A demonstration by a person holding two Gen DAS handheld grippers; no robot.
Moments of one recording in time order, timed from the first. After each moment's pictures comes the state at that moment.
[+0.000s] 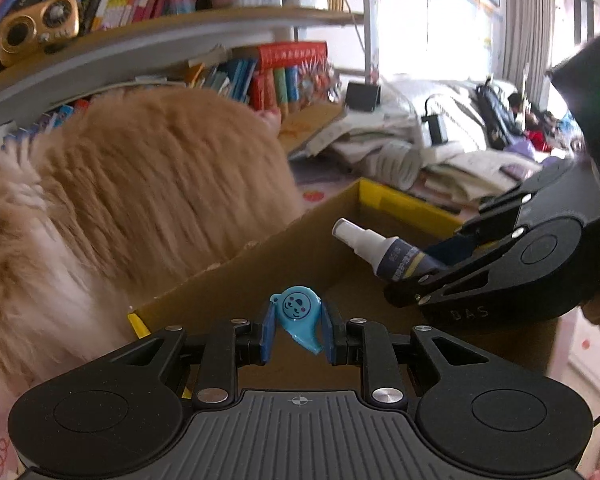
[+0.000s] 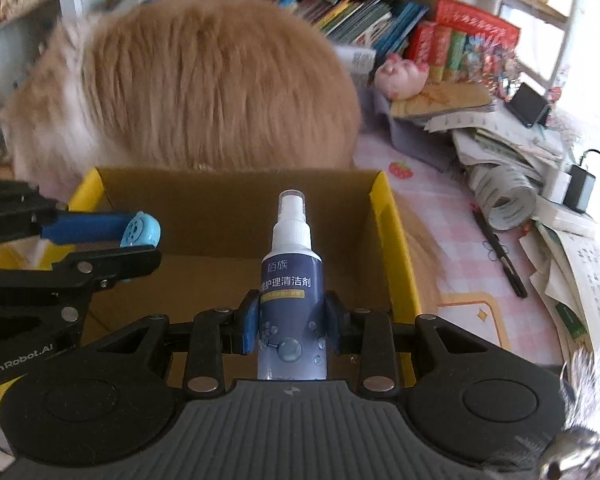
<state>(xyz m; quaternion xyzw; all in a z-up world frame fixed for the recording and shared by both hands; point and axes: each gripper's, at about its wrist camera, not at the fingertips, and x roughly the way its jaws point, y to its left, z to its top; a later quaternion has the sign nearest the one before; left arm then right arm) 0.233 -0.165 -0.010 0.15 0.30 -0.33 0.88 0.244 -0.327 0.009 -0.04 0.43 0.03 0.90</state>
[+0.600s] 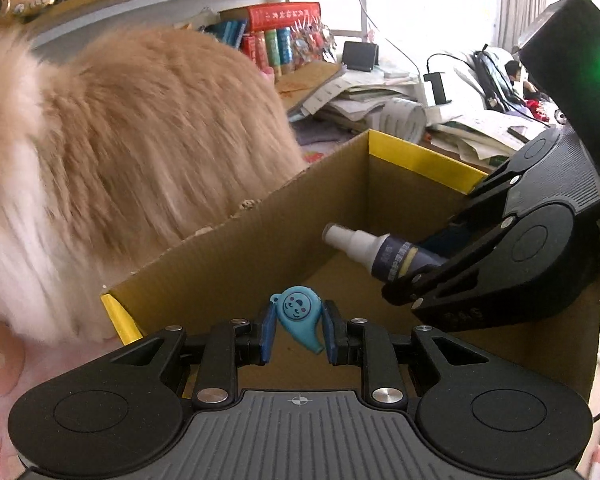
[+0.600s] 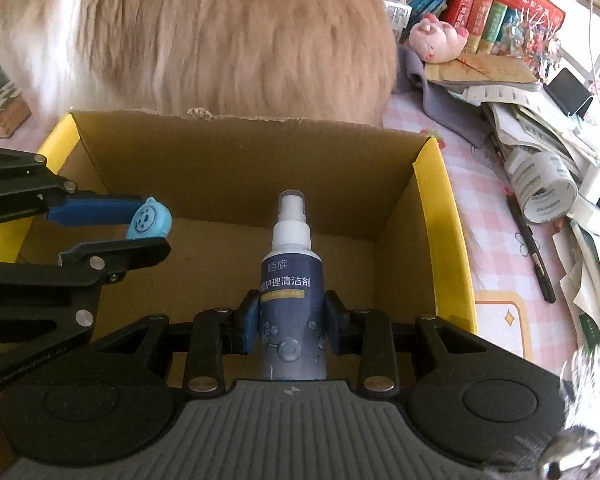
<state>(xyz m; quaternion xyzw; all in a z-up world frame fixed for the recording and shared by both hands) 0.245 -0.164 -0.031 0.17 0.33 -0.34 0.86 0.275 -0.321 -0.022 -0.06 0.49 0.05 0.87</state>
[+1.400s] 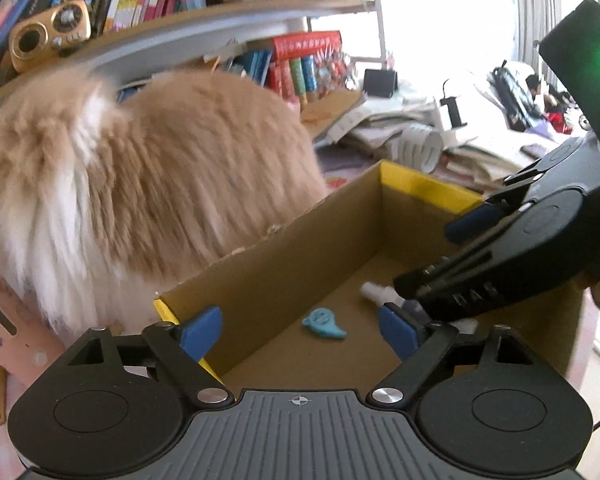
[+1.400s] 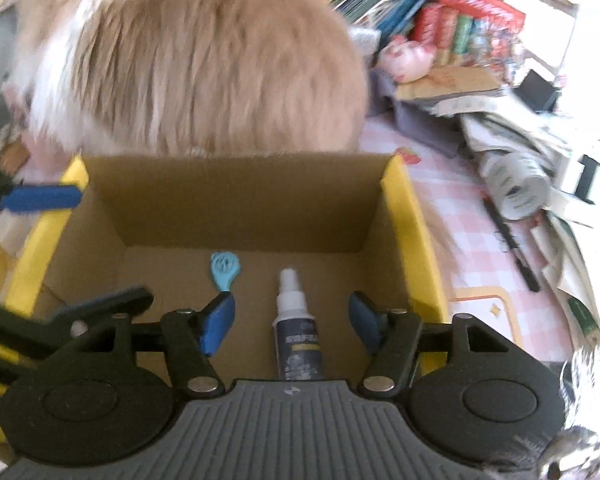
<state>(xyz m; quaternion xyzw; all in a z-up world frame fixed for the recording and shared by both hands) 0.219 -0.153 -0.003 0.17 0.29 -0.31 0.89 0.245 -0.329 0.009 -0.02 0.43 0.01 0.90</state>
